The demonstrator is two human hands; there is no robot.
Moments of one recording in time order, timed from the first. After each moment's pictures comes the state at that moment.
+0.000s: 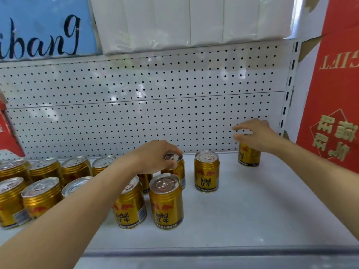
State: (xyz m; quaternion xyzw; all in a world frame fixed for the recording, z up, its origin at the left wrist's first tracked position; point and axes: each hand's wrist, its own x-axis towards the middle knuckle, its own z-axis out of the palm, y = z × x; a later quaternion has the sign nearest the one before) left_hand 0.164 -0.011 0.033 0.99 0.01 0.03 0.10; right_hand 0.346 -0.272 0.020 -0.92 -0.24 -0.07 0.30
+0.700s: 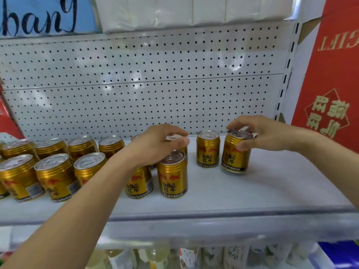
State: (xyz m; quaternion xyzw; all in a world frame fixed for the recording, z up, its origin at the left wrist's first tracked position) left_hand 0.110 -0.030 0.025 0.96 0.01 0.12 0.26; right_hand 0.254 -0.292 0.026 -0.89 -0.35 0.08 0.28
